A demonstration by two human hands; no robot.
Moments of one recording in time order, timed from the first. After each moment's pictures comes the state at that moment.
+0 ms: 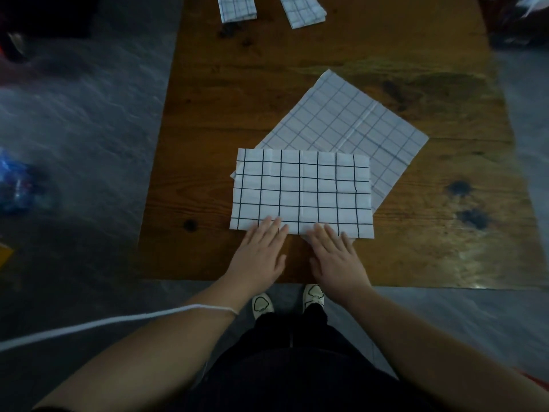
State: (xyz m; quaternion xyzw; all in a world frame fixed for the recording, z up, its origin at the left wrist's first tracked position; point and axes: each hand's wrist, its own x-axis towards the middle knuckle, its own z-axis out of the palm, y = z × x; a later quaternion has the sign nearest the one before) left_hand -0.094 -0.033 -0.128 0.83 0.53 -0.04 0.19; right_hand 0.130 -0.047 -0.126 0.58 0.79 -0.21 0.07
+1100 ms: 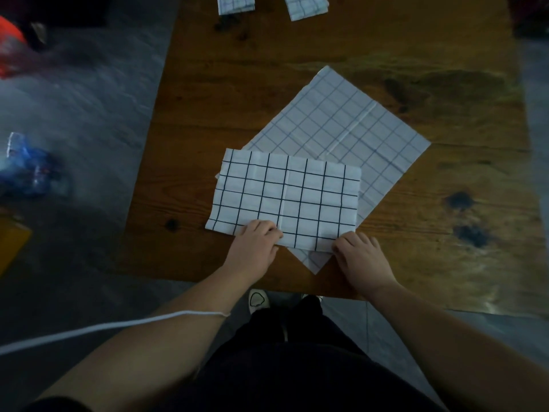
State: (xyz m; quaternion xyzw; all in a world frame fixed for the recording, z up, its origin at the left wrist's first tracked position) left_hand -0.046 0.000 -0.127 0.78 0.58 0.01 0.22; right_hand 0.230 -0.001 -0.136 0.56 0.81 -0.17 0.00
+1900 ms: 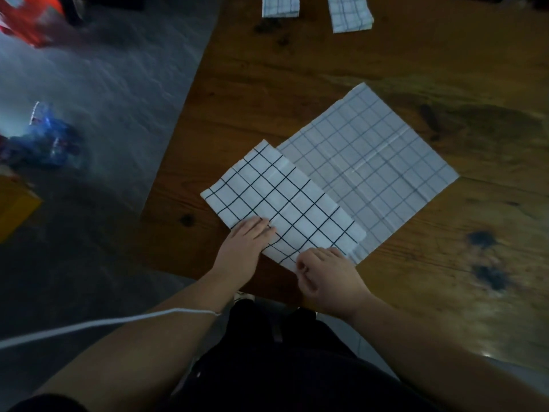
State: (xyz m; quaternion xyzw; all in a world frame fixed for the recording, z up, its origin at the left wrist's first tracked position) left_hand -0.094 -0.006 -0.139 0.76 0.62 0.03 0.19; right_hand 0.144 0.011 -0.090 0.41 0.87 -0.29 -0.04
